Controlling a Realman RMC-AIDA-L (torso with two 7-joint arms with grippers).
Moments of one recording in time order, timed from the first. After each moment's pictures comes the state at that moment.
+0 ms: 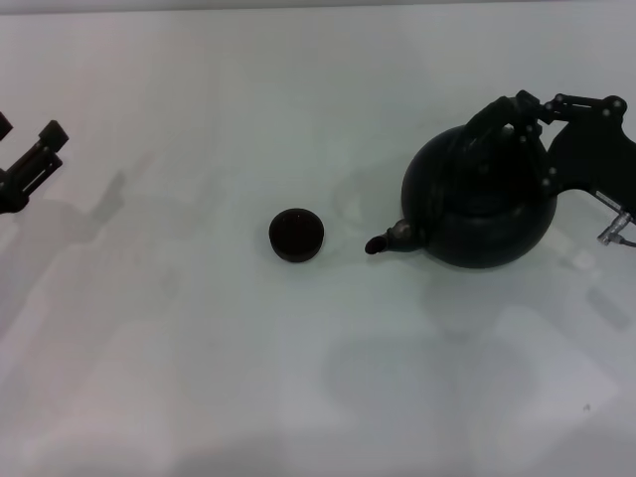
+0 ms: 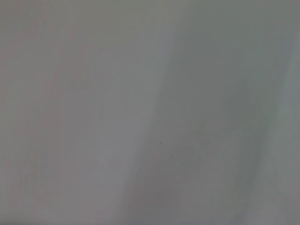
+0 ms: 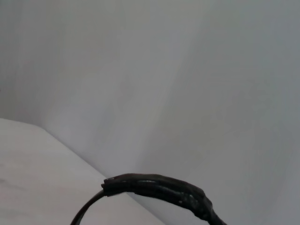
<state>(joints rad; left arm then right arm) -0.16 -2.07 0.95 0.39 -2.10 -1.31 2.23 0.25 2.02 -1.46 -0.41 -0.73 -1.21 0.27</state>
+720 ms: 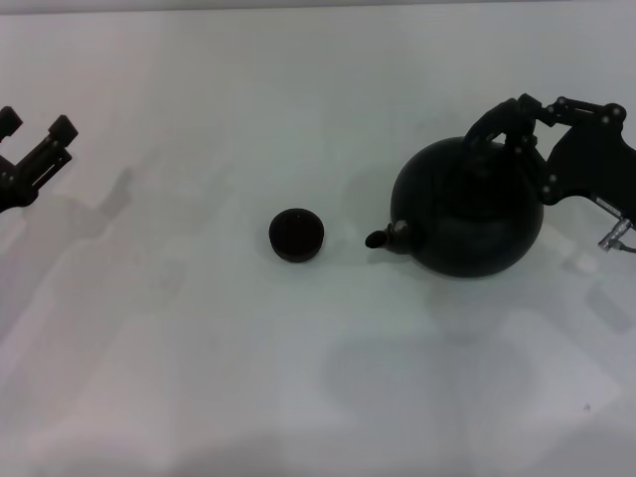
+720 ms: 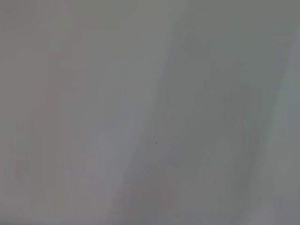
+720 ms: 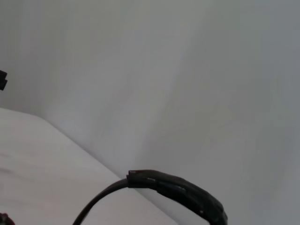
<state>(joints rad) -0.19 -2.07 0.95 0.37 -2.10 -1.31 2.23 0.26 2.02 -1.46 -0.39 -0.73 -1.20 0.25</state>
